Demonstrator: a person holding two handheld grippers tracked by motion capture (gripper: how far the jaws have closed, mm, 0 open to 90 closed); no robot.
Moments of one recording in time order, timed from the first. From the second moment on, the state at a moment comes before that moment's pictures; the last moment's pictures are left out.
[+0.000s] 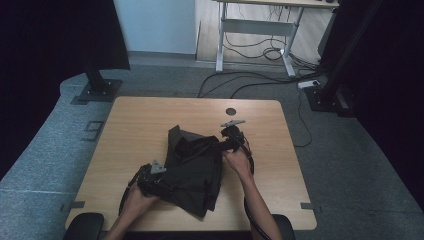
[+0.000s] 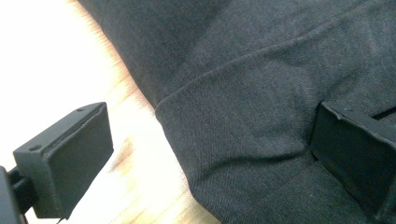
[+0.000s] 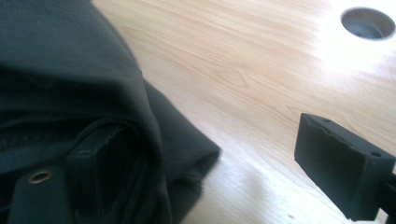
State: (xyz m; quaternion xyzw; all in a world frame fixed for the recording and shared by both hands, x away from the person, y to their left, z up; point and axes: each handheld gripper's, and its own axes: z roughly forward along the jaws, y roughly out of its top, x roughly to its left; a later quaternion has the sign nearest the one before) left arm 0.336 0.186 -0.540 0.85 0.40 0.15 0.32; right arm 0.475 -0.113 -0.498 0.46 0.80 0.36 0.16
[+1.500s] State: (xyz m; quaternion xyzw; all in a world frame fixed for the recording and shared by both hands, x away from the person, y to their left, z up) left arm 0.336 0.180 -0.534 0.86 0.38 0.16 0.31; right arm 0.505 -0.118 -0.473 0.50 0.77 0.34 0.22
